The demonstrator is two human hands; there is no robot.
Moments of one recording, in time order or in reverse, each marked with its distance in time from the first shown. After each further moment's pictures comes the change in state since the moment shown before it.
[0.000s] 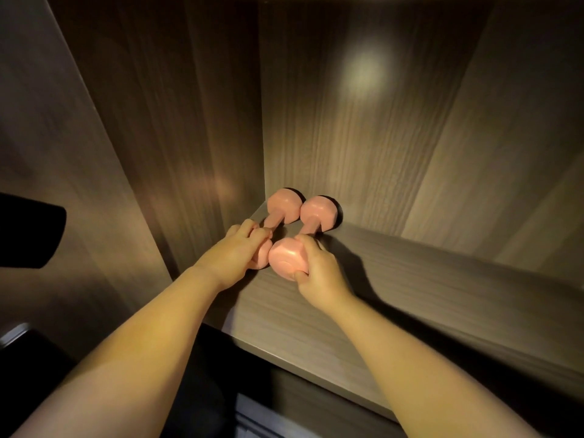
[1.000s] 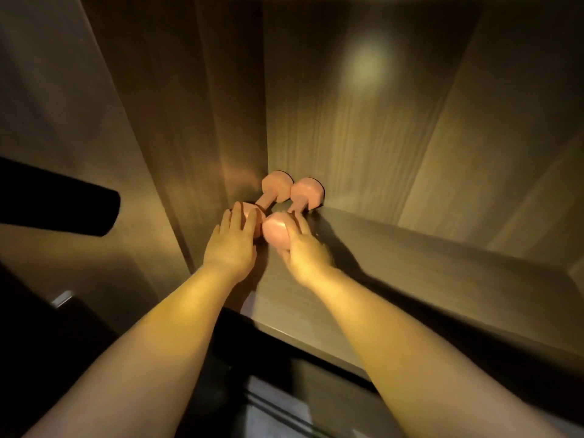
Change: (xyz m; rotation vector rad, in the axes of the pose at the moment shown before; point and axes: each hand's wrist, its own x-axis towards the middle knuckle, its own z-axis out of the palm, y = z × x) left_hand -0.019 0.027 -0.004 0.130 0.077 -0.394; right_hand 0.012 -0.030 0.005 -0.231 -0.141 0.005
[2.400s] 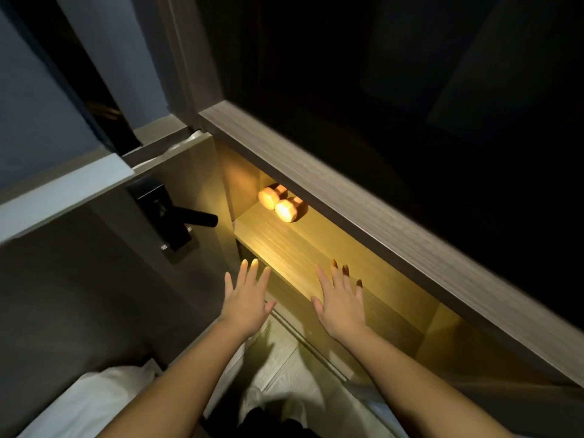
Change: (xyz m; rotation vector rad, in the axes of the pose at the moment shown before) left_hand -0.249 0.156 -0.236 -0.079 -0.472 -0.237; right_hand -0.261 0.020 -0.236 -0.356 -0.346 -0.104
